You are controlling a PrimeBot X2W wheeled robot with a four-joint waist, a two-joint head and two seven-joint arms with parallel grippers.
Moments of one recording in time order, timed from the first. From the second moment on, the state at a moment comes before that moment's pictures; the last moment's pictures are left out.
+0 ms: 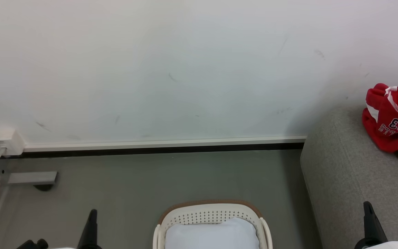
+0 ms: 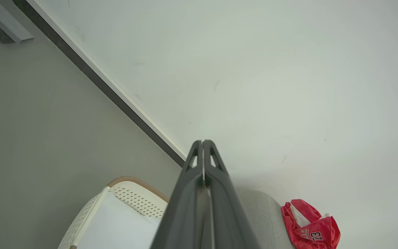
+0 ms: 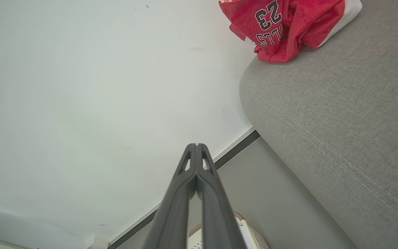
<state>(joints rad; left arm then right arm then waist) -0.04 0.06 0.04 0.31 -0.97 -0.13 -0.07 -0.05 -0.04 -0.07 0.32 0.89 0.13 -0.07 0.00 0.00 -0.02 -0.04</state>
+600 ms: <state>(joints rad) -0.06 0.05 0.06 0.29 -1.16 -0.13 -0.01 -0.06 -0.04 -0.08 0.30 1.10 0.13 -0.01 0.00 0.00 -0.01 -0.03</state>
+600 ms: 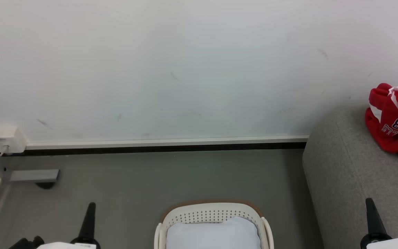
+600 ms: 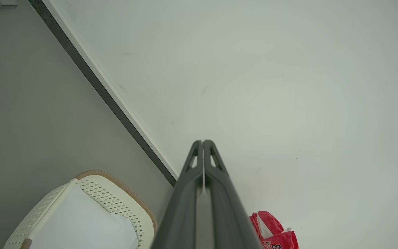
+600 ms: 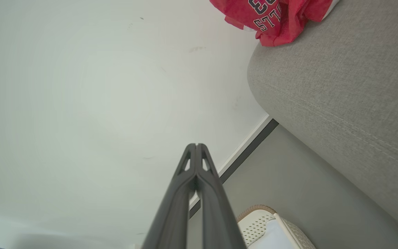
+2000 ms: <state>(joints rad) -0.09 0.05 0.10 0.26 -1.49 -0.13 0.08 -0.10 -0.04 -0.11 0.26 1.48 0.13 0.08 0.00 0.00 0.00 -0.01</state>
